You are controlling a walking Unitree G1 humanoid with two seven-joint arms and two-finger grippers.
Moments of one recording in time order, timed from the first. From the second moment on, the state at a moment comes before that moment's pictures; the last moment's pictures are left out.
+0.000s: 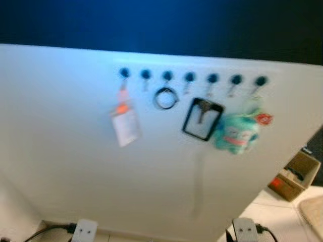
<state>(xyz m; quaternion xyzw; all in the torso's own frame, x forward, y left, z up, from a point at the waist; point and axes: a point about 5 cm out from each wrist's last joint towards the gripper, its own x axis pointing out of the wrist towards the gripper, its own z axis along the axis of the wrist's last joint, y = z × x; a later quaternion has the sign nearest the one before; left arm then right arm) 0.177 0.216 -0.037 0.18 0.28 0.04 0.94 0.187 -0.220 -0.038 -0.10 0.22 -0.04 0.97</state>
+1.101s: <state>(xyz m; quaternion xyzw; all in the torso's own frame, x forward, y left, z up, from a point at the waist) 0.175 0.246 -0.034 0.18 0.26 0.12 0.94 0.200 -0.188 -0.032 -0.12 0.16 0.07 0.98</state>
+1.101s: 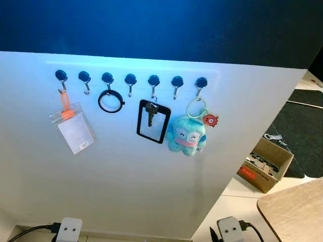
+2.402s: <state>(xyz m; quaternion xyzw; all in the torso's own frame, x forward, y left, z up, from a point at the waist) 0.172 0.245 -0.037 0.18 0.26 0.12 0.94 0.198 -0.192 -0.034 -0.11 0.17 0.06 0.98</state>
